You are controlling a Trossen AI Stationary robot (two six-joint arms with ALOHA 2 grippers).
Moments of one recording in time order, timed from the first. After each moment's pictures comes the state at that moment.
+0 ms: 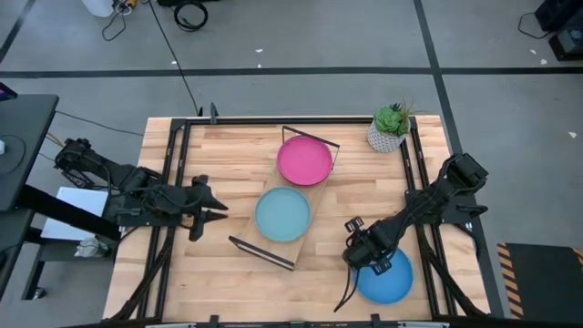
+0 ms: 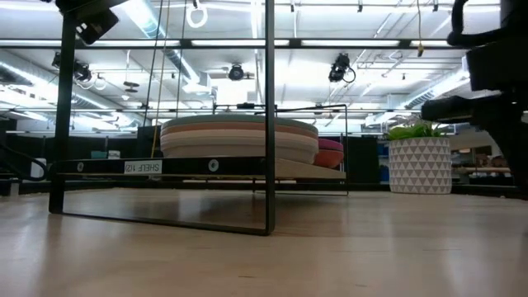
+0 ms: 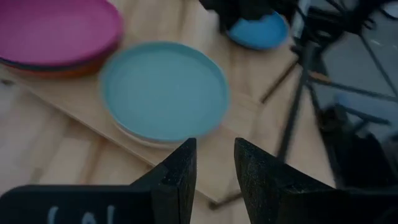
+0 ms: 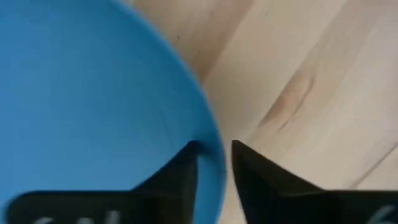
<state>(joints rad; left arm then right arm) -0.45 0.75 0.76 -0.60 -0.31 -0.48 0.58 1.70 0.97 -0.81 0.07 0.09</state>
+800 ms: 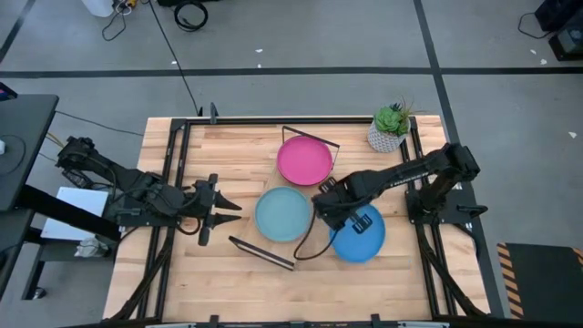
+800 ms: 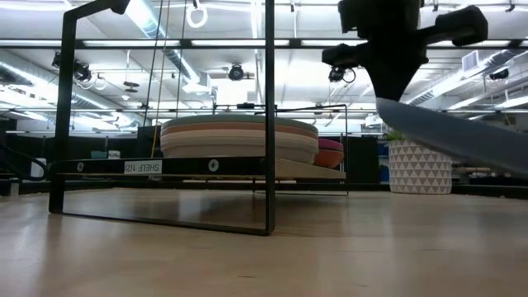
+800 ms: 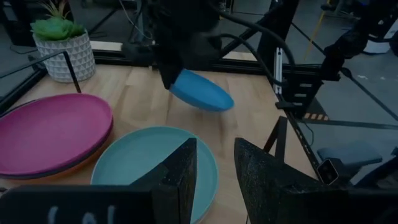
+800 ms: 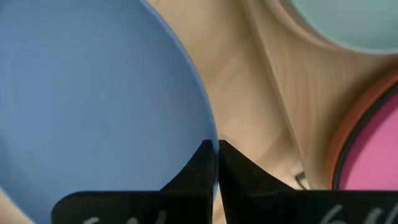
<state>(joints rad) -0.48 0.84 0.76 -0.24 -0.42 -0.26 0.21 1.70 1.38 -1.17 0.12 -0.48</state>
